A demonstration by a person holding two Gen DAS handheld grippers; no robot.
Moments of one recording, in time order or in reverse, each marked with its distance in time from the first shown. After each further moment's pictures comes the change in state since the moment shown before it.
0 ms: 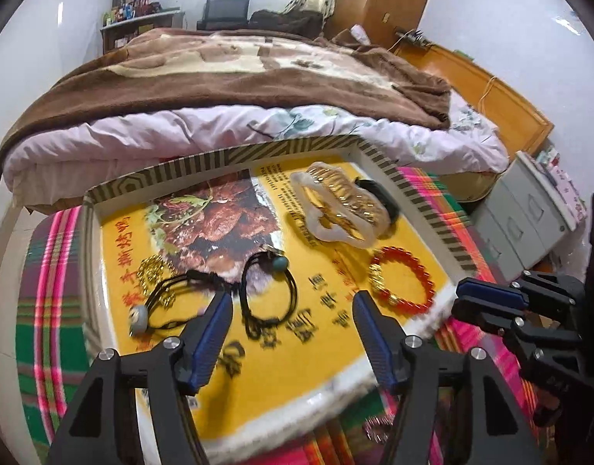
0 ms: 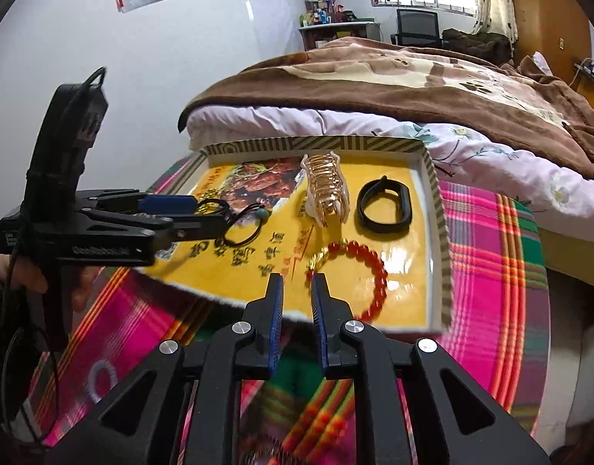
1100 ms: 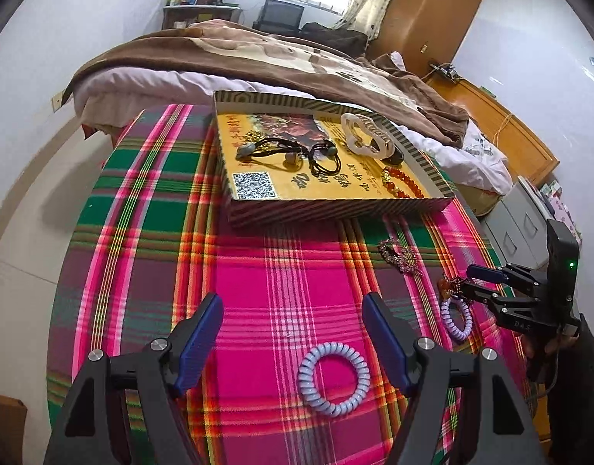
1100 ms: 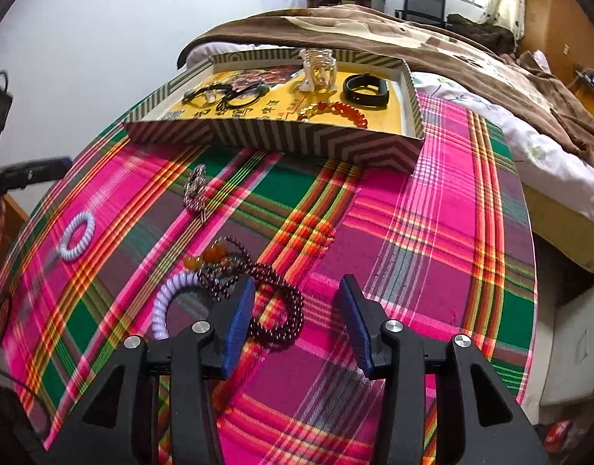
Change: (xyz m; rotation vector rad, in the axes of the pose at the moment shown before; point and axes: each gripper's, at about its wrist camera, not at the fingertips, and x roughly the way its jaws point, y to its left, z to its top) left arm -0.112 0.030 -0.155 -0.194 -0.050 0.039; right arm -0.025 0.001 -0.106 -0.082 0.140 -0.085
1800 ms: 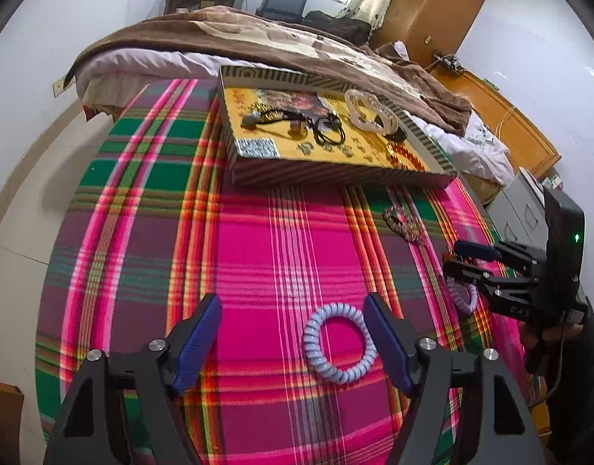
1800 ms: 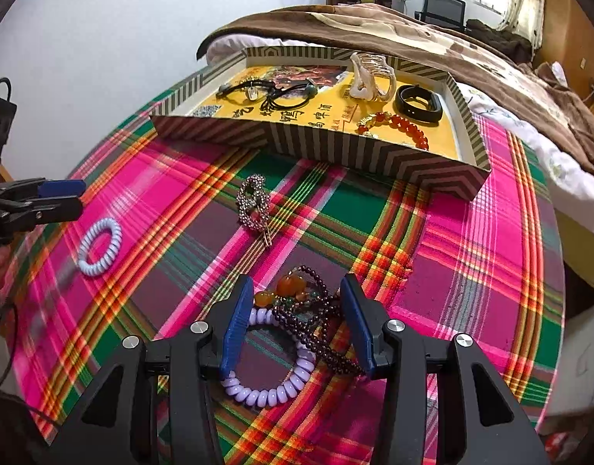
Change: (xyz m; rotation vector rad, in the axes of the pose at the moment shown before) left arm 0.005 0.001 -0.026 -0.006 0.055 0.001; right arm 0.013 0.047 0.017 -0.073 0.029 0.011
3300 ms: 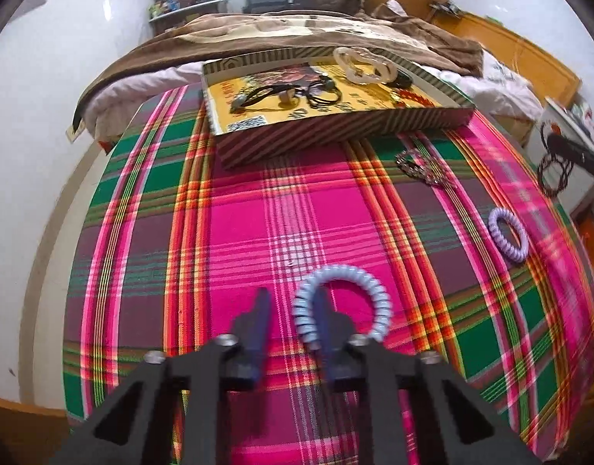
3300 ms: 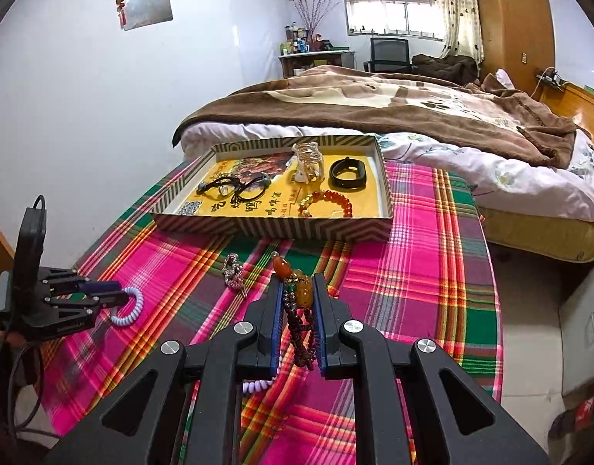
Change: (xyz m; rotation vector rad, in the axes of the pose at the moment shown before) left arm 0.020 -0.039 -0.019 0.216 0.046 0.233; right arm -0.087 -0.029 -0.009 0.173 -0.280 -0.041
